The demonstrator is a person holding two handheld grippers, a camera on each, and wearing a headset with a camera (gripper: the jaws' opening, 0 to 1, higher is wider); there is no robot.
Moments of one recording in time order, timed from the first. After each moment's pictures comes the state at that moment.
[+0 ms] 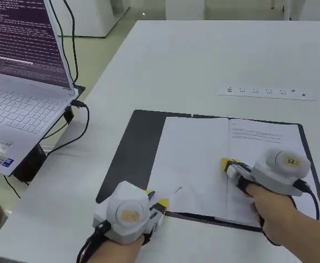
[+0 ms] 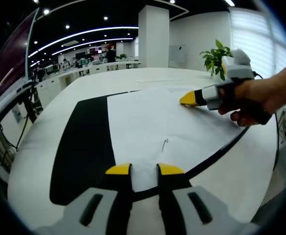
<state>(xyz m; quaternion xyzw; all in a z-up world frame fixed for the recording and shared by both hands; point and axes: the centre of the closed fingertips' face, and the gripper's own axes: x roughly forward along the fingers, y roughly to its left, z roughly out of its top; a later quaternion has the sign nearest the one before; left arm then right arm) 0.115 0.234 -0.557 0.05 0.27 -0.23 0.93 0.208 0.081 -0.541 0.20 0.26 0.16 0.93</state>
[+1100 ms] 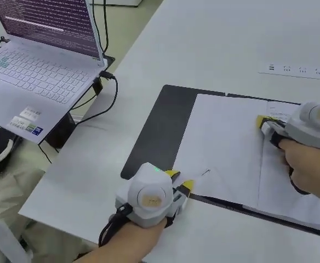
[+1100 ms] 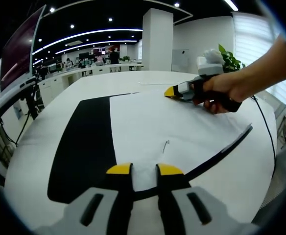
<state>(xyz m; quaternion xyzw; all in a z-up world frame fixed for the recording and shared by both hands) 0.117 0.236 -0.558 0.03 0.26 -0.23 0.94 0.287 0.072 -0.537 0.14 0.24 0.16 0.95</state>
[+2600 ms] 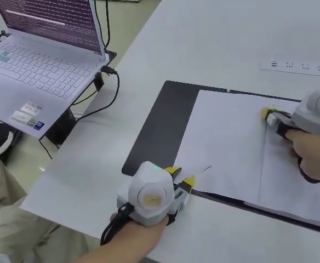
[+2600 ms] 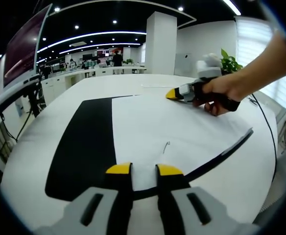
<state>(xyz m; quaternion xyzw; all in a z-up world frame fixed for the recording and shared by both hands) 0.116 0.236 -0.558 0.02 0.25 -0.22 0.94 0.279 0.070 -0.531 0.14 0.24 0.17 0.95</state>
